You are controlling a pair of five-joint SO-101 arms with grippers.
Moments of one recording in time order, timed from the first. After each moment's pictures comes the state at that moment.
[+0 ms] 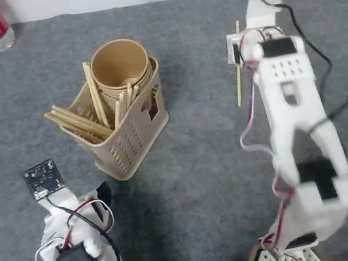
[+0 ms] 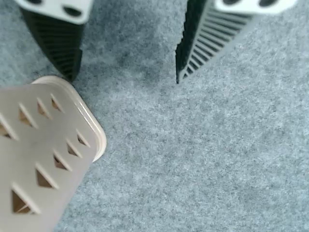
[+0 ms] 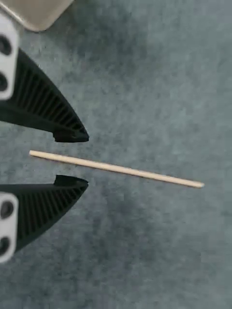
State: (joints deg) left arm -29.2 -103.4 94.1 73.6 6.9; right arm -5.5 14.9 -13.0 59.9 -4.6
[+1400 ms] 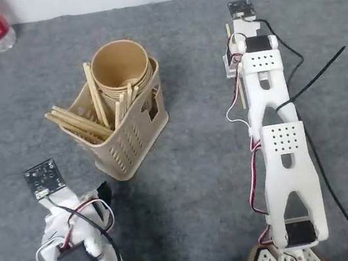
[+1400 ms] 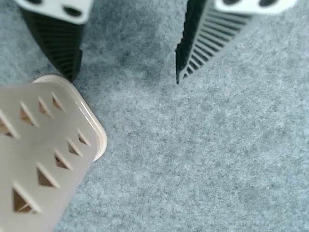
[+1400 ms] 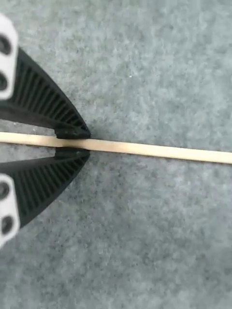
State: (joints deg) left arm -29.2 -103.4 94.1 73.6 6.9; right arm -4.6 74.9 -77.1 80.7 3.0
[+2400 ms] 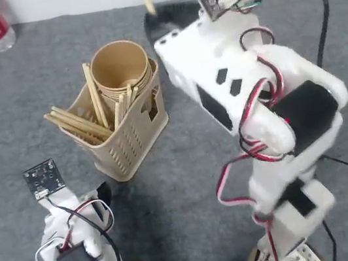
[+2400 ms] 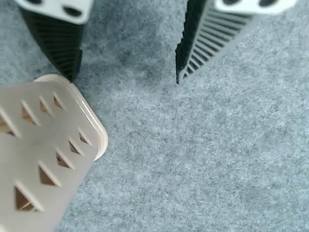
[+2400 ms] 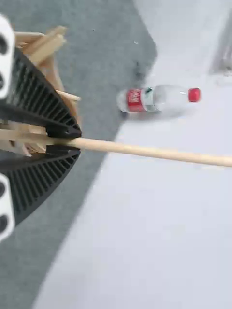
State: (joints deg) left arm -29.2 -103.4 94.1 73.6 6.9; right arm -34.3 6.2 -79.6 100.7 3.6
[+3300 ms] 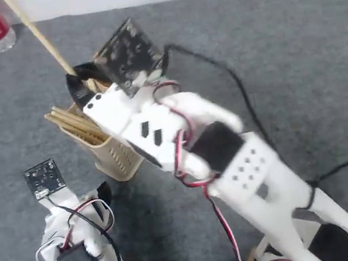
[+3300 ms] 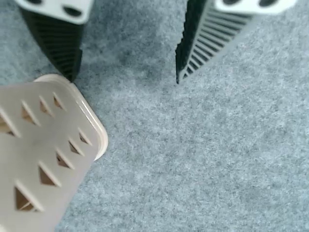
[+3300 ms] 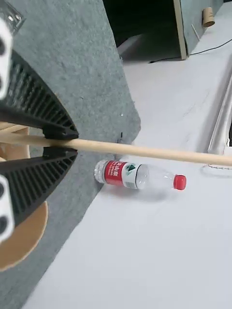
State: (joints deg) left arm -29.2 -103.4 94.1 73.6 6.9; right arm -51.3 -22.5 7.5 31.7 2.7
